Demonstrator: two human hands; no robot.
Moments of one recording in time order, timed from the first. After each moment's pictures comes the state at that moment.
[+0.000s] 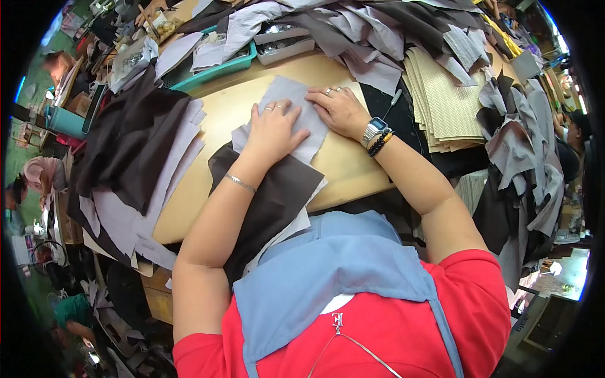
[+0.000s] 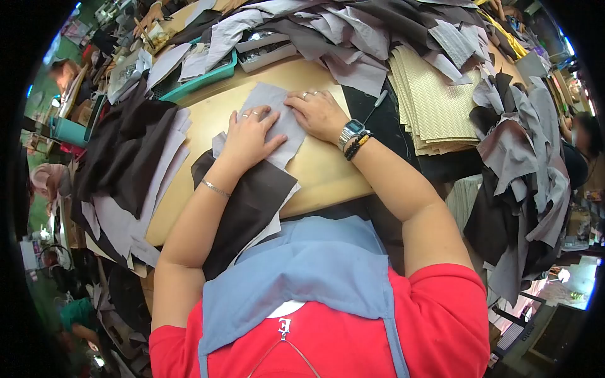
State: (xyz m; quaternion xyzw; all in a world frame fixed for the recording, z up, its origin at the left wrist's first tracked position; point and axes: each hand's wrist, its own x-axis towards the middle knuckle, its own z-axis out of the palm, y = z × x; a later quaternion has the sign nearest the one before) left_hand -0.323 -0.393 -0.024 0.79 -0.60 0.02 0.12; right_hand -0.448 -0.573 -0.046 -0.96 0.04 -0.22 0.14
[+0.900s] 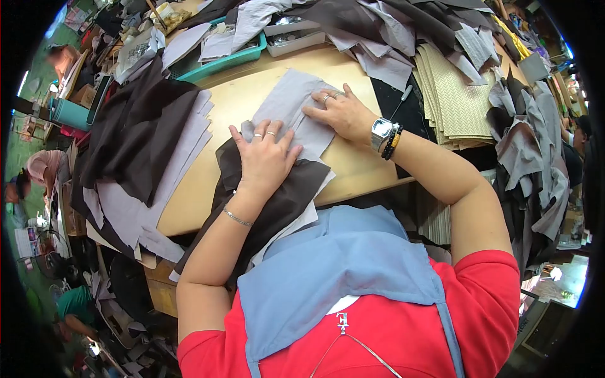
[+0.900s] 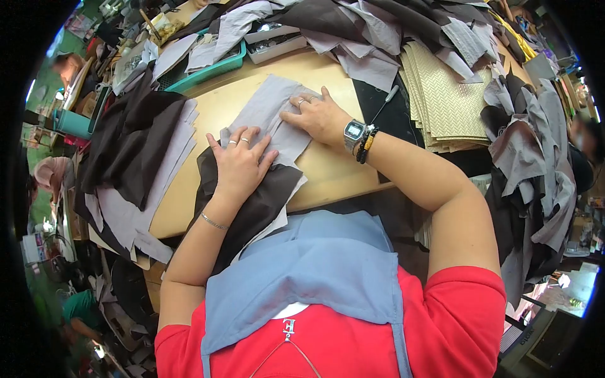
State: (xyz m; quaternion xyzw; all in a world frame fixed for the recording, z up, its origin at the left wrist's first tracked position) left_hand -0.353 -0.327 -0.023 0.82 -0.55 0.13 0.10; right_hand -0.452 -0.547 -0.027 -1.00 -0.01 -0.02 -0.04
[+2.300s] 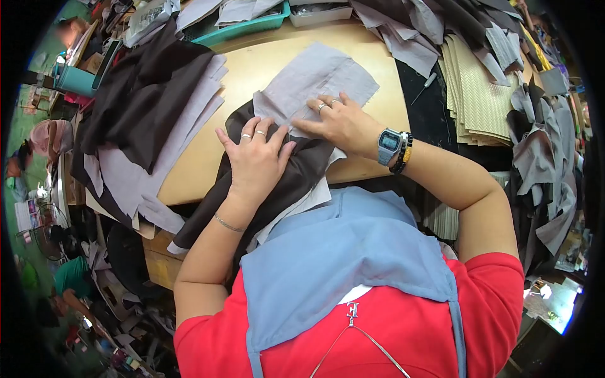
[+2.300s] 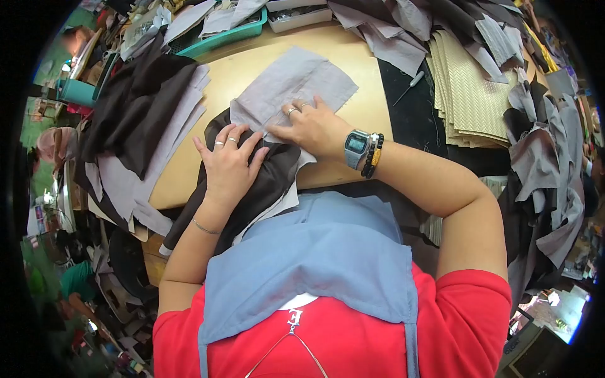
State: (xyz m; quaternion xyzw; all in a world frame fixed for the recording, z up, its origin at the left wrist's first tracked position) left_hand -0.370 -0.270 -0.012 0.86 -0.50 0.11 0.06; right_hand -0.461 -0.479 -0.018 -0.99 -0.12 -0.01 0.00
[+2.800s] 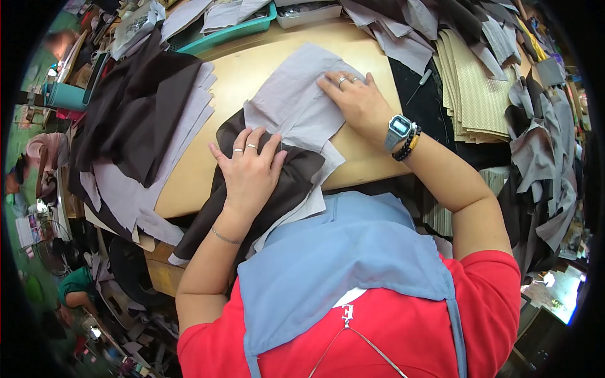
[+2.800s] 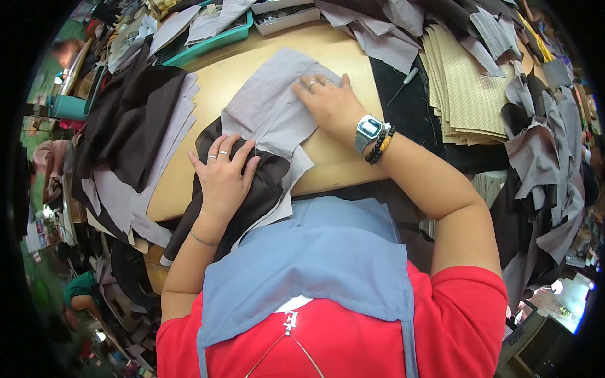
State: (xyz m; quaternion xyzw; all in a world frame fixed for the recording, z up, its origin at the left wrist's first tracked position) left_hand -0.371 -0.268 -0.015 0.86 -0.50 0.10 0.07; right_hand -0.461 -0.520 -0.020 -1.00 0.08 -0.02 0.01
